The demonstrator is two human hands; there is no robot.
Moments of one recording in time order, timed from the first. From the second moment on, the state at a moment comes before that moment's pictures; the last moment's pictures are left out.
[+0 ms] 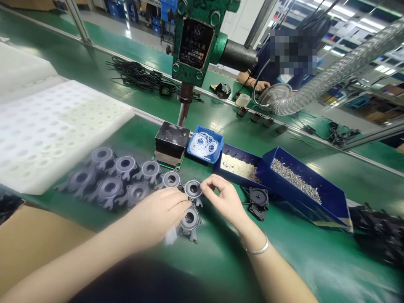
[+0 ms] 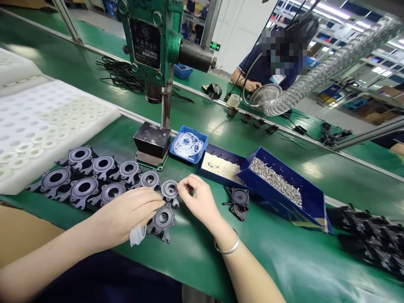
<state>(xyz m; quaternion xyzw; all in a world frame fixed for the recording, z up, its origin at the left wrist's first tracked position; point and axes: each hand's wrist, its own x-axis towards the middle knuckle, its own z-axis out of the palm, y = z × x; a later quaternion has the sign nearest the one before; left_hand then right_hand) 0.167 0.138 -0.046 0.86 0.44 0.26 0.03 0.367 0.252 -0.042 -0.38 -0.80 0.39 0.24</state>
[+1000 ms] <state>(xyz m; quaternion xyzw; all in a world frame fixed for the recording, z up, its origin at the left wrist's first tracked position) 0.178 0.137 -0.054 0.88 0.45 0.14 -0.04 0.413 0.234 -0.047 -0.24 -0.94 0.12 0.19</state>
